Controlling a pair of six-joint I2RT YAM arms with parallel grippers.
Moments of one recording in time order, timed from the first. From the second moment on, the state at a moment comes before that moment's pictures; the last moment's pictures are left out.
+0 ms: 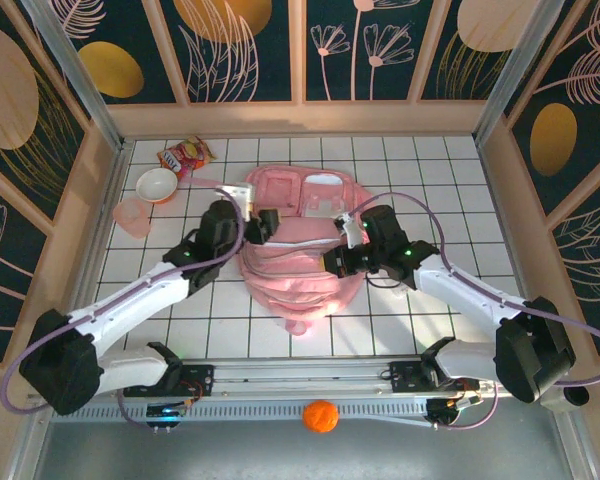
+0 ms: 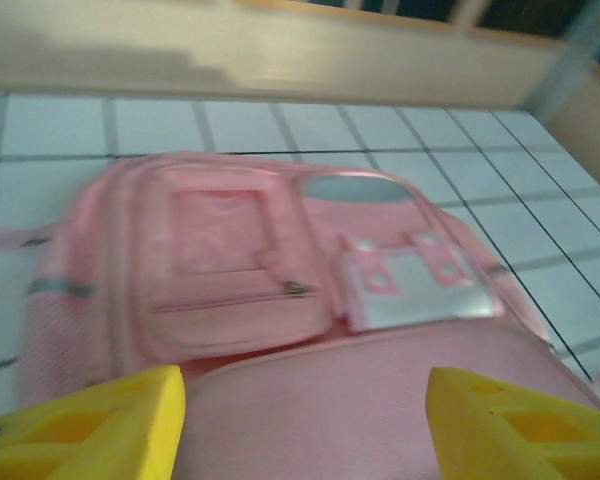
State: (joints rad) left arm -0.63 1.20 0.78 0.00 -0.17 -0.46; right arm 0.60 1.24 0.75 -0.30 -0.53 0.42
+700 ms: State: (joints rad) left arm -0.57 1.29 0.53 0.16 0.10 -1.00; right arm 0.72 1.27 0.84 -0.38 -0.23 0.61
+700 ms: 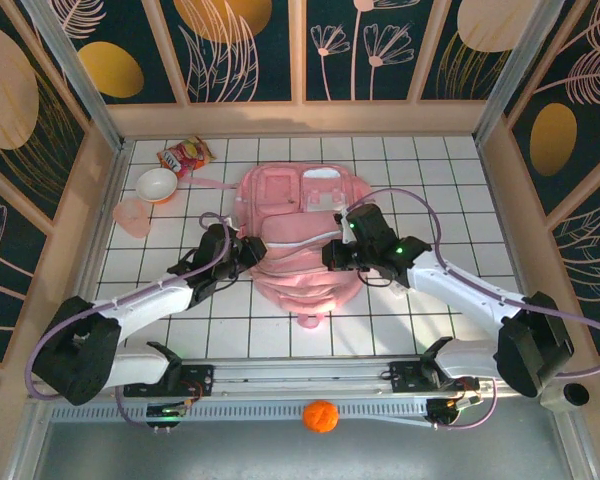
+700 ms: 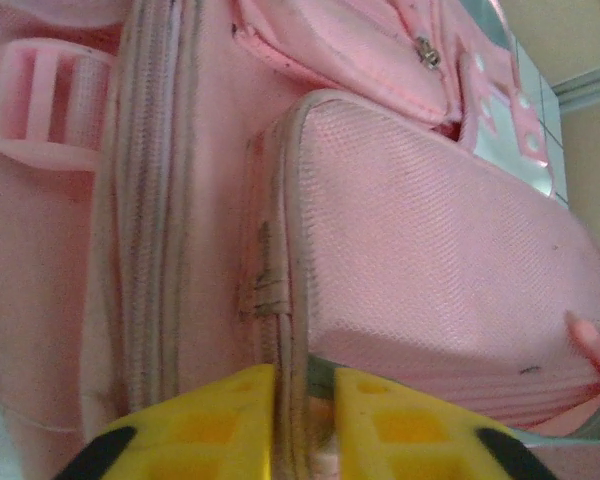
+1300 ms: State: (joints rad) left arm -0.63 1.27 0.54 0.23 0.00 -1.11; right arm 0.98 1.56 1.01 -0.24 -0.10 0.77
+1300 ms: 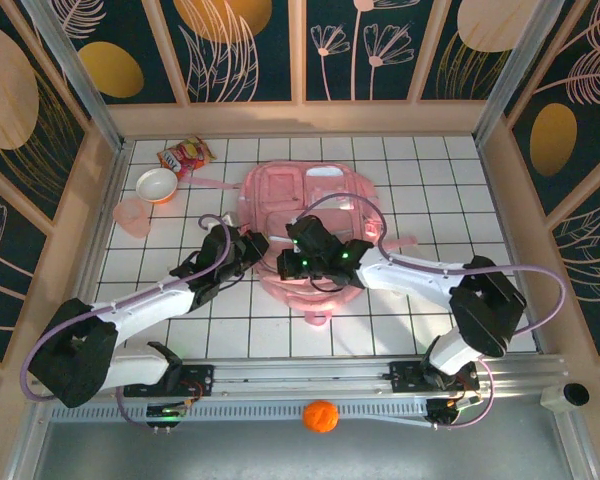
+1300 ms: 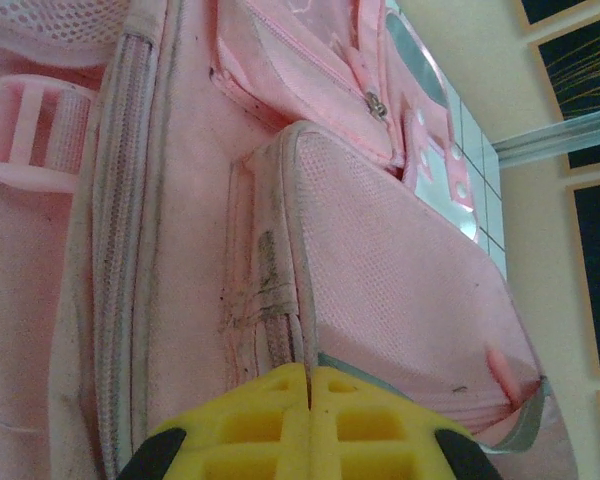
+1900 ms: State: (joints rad) left arm -0.59 1.26 0.63 0.18 0.10 -0.98; right arm 0.88 1.23 0.98 -0.36 -0.06 -0.06
